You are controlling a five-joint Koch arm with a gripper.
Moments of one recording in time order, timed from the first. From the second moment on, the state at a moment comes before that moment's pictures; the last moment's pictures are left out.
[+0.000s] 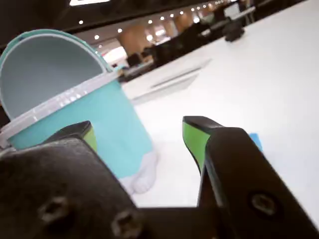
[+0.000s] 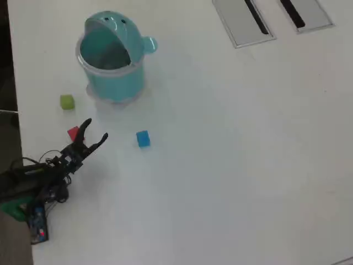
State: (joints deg) arm -27.9 131.2 176.0 -50.6 -64.2
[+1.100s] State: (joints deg) arm -48.9 131.2 146.3 6.4 -85.8
